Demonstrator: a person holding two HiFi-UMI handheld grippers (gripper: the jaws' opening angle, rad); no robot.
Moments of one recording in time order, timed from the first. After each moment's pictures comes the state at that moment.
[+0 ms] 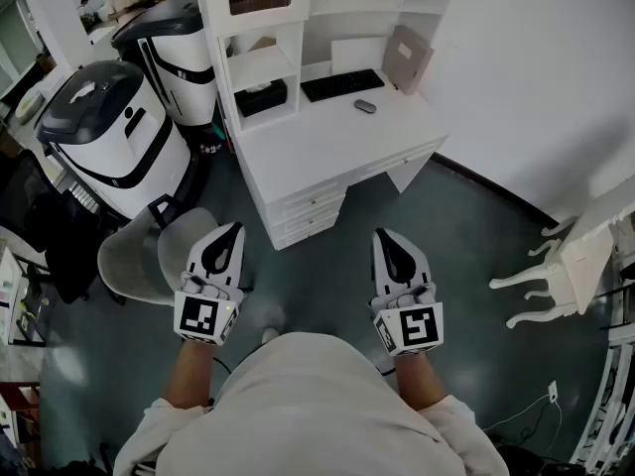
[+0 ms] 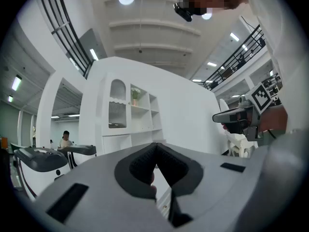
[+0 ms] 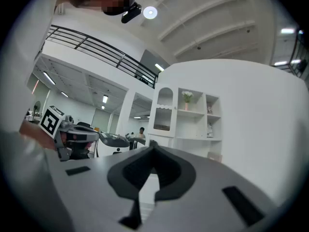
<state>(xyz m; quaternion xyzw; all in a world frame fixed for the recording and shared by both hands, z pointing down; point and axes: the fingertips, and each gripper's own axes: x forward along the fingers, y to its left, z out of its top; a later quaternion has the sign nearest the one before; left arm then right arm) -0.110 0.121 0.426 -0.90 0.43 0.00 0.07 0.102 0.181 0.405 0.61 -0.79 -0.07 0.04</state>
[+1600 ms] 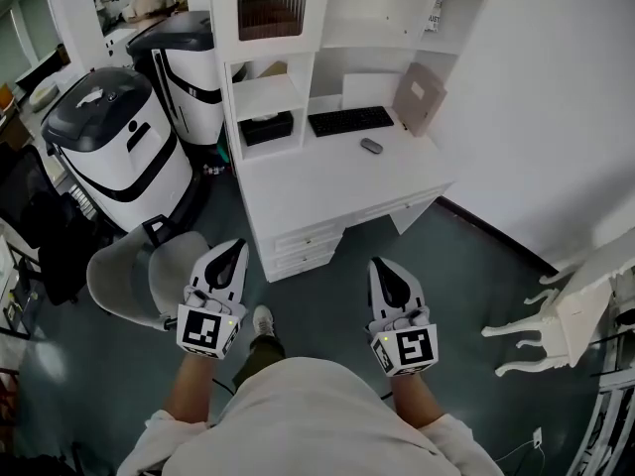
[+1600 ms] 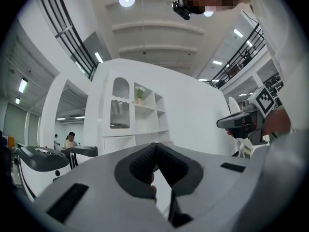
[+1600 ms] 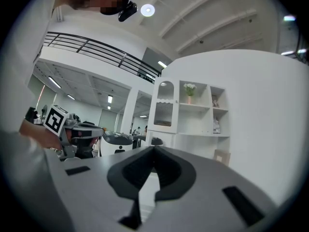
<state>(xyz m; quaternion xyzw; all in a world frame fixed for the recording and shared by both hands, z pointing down) -0.071 0.055 0.433 -0.88 0.46 0.01 0.08 0.144 0.107 0.431 0.58 -0.81 -0.06 0.05</state>
